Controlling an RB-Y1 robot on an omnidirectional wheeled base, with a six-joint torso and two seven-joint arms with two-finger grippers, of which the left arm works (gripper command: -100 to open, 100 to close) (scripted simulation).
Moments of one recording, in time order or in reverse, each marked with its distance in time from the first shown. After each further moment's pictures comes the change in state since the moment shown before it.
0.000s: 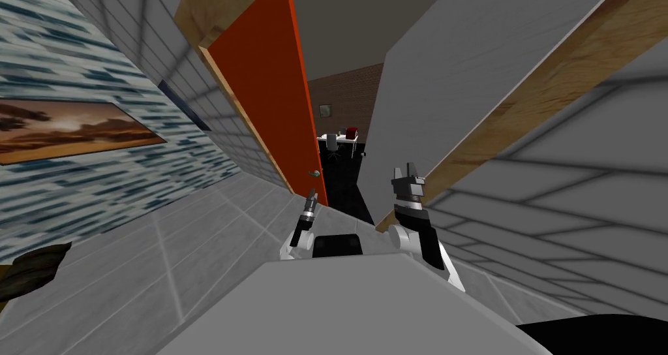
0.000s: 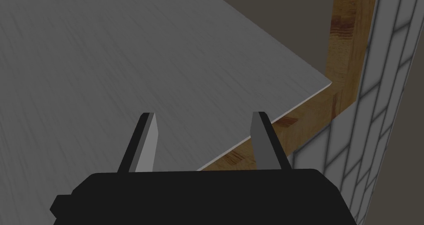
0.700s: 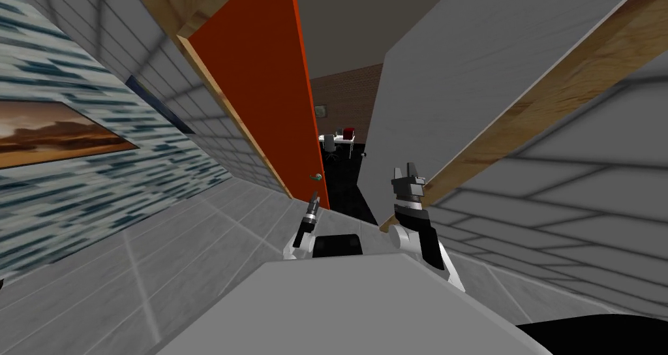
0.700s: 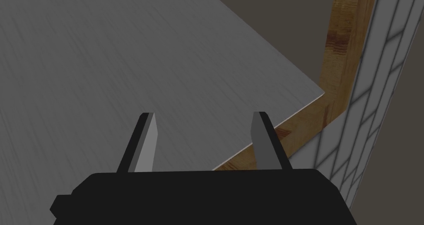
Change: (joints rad) arm -0.043 -0.001 -0.039 0.145 0.034 -0.032 0.000
